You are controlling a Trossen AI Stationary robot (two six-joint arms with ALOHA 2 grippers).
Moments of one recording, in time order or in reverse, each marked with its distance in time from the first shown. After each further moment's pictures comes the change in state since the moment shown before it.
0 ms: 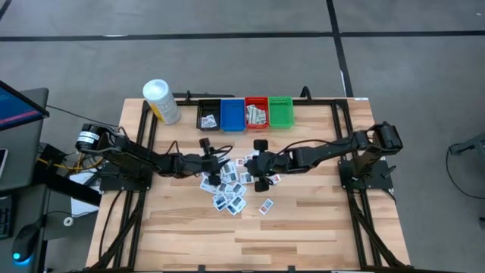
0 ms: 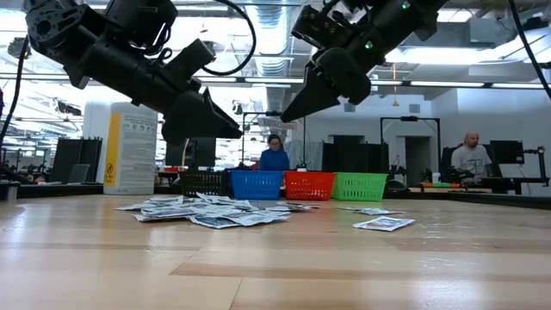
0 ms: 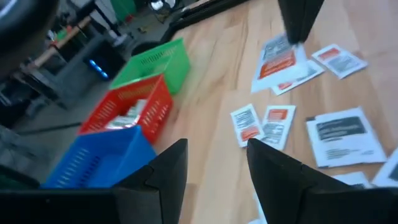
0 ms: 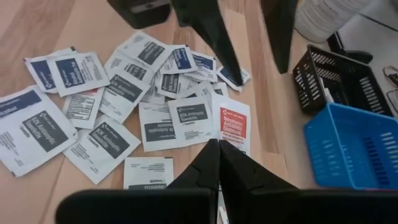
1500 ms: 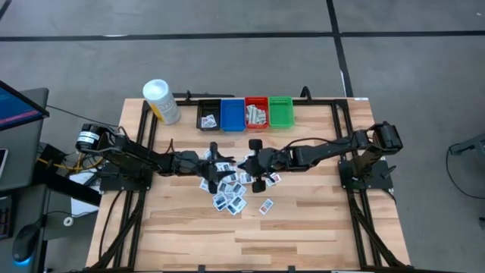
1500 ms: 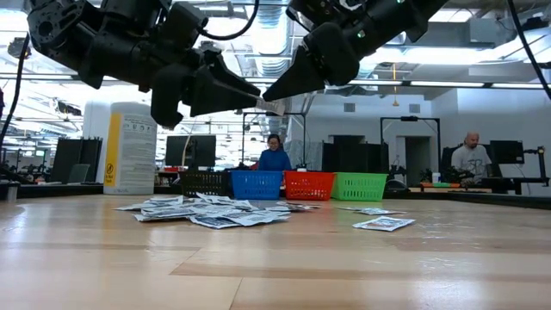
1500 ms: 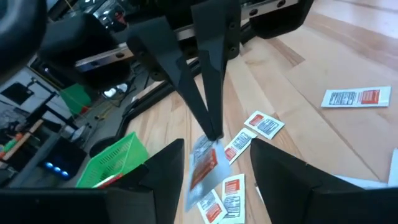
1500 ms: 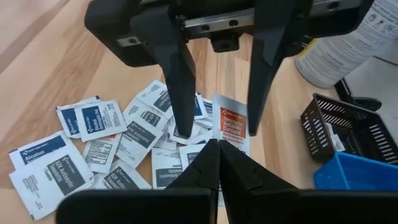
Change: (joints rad) left arm 0.011 0.000 0.000 0.184 0.357 0.261; right arm -0.018 0.000 0.000 0.150 -0.108 -0.057
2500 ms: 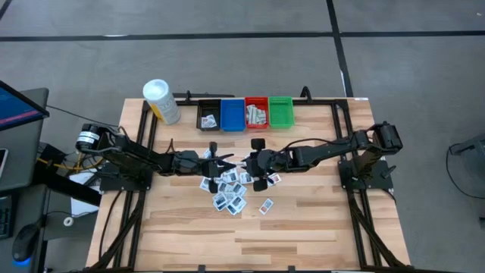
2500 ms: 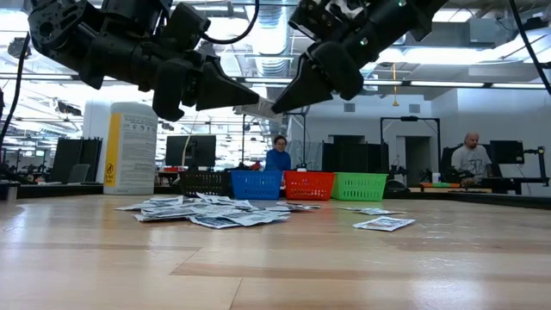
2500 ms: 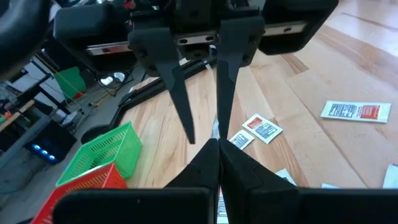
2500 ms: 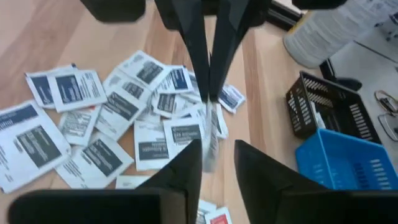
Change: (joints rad) left arm 0.002 0.001 0.000 0.001 -0.006 -0.109; right arm 0.009 0.001 0.001 -0.076 0.088 -0.024
